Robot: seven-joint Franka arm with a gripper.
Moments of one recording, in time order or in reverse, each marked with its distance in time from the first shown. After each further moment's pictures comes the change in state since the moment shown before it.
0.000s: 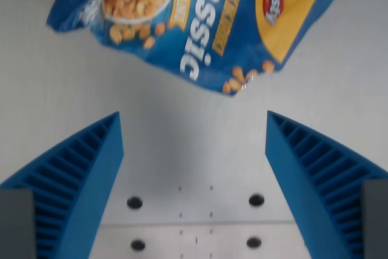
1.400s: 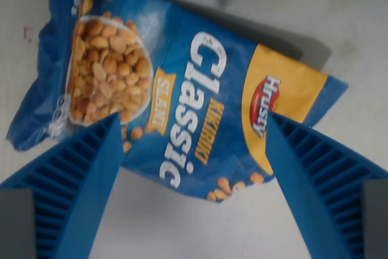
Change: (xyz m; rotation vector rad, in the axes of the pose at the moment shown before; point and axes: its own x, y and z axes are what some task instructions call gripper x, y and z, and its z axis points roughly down) arm 0.065 0.016 0.065 -0.012 0.011 0.000
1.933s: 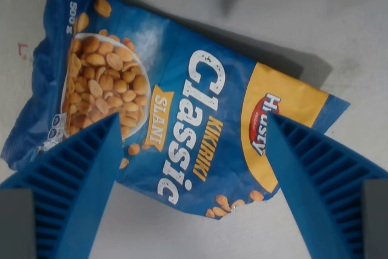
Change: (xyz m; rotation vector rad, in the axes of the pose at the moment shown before) arm 0.008 0.001 0.009 -0.001 0.002 0.000
